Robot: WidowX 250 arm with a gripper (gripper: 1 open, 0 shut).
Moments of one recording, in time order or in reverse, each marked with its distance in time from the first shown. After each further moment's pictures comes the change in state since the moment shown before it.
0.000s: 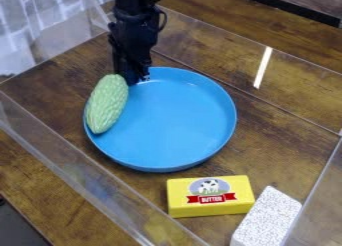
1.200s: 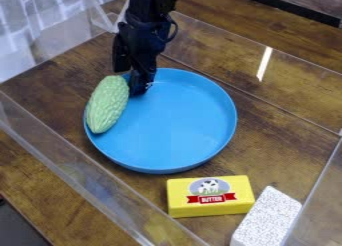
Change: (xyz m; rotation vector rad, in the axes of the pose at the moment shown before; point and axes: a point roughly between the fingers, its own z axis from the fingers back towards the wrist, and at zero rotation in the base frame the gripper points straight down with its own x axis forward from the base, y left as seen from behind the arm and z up) arm 0.007 -0.013 -0.002 0.051 0.043 -0.087
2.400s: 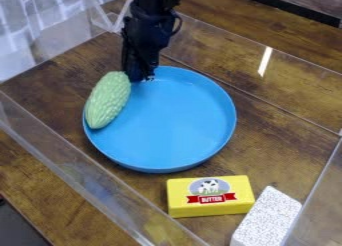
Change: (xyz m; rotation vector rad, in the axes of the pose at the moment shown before) arm 0.004 0.013 0.009 0.039 0.033 -0.056
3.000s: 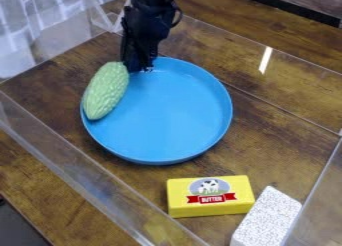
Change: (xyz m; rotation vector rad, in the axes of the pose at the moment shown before) arm 0.001 0.012 0.007 0.049 0.010 -0.006
